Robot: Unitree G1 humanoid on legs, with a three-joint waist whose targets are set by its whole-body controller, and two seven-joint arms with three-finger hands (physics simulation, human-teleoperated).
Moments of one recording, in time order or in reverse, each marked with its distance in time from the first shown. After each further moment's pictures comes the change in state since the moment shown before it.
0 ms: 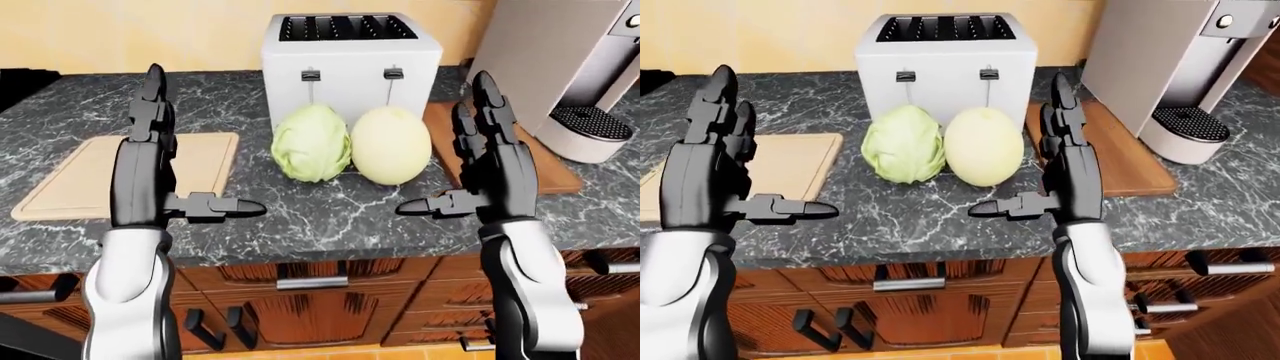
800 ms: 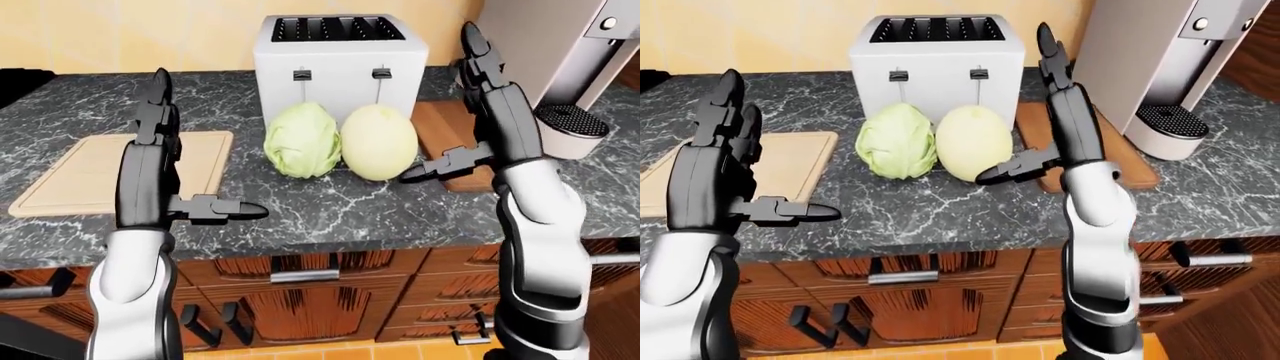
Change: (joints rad) left arm 0.012 -0.005 -0.003 0.014 -0.013 -0.020 -0.002; right arm -0.292 -0.126 0.037 0.096 -0.378 0.177 0.205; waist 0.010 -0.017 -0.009
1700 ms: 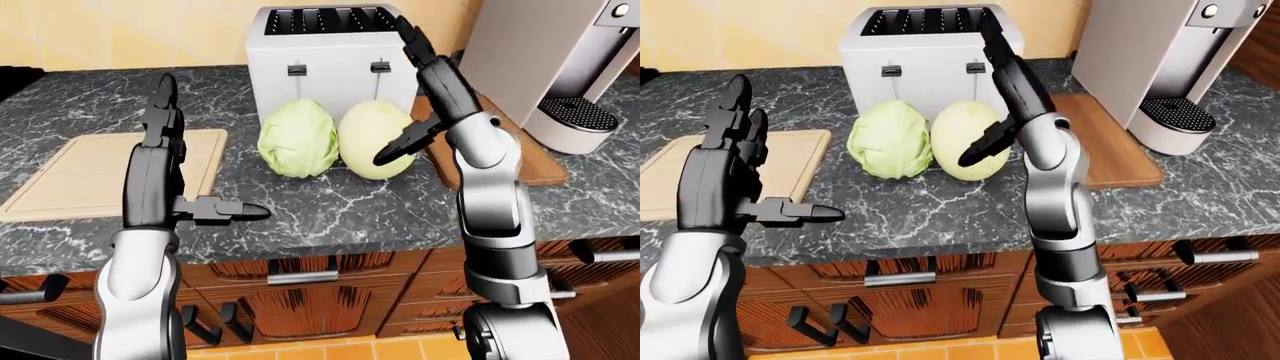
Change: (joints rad) left arm 0.010 -0.009 -0.007 0.033 0.001 -0.032 0.005; right arm -0.262 0.038 0.080 0.424 -0.268 -0.193 0.134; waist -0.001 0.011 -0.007
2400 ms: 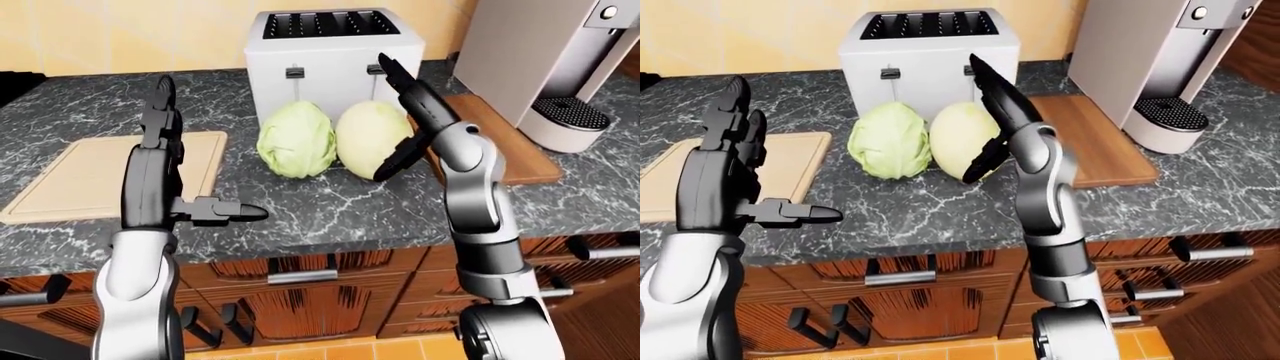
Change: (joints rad) left arm 0.008 0.005 0.011 0.013 -0.009 -0.018 0.000; right arm 0.003 0.020 0.015 0.127 -0.134 -0.051 0.091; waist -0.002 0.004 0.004
